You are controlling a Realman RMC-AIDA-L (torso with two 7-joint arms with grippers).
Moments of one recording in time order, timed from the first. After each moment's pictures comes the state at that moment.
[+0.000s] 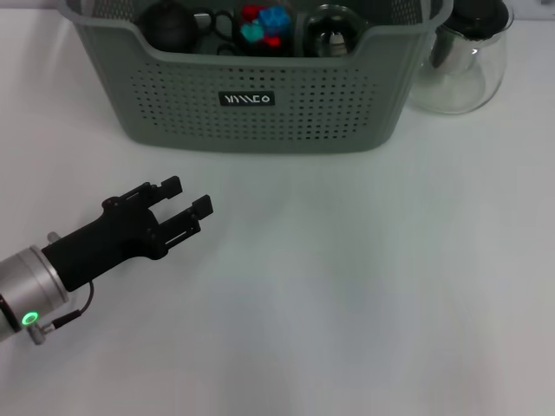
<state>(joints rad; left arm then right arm) -0.35 -2.17 0.19 0.33 2.10 1.48 -1.01 0.65 2.10 -1.37 -1.50 -2.18 -1.07 2.44</state>
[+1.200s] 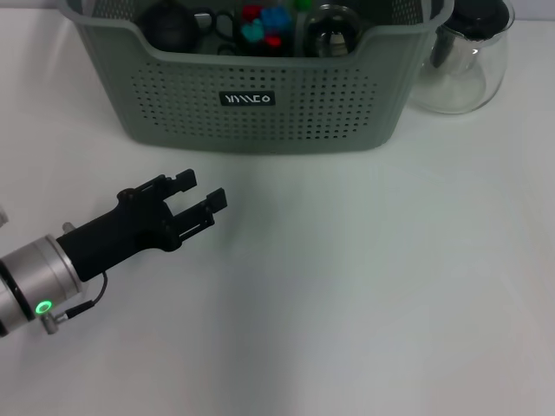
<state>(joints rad) -0.39 -2.17 0.19 0.31 2.11 1.47 -1.02 1.25 2.09 -1.18 -0.53 -2.54 -0.72 2.53</state>
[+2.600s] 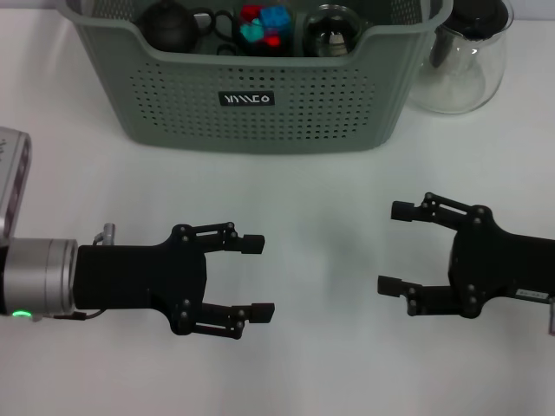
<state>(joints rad) -0.50 -2.12 0.42 0.46 2.33 1.83 -0.96 0.34 2.08 -0.88 -0.55 -1.79 -1.70 0.91</state>
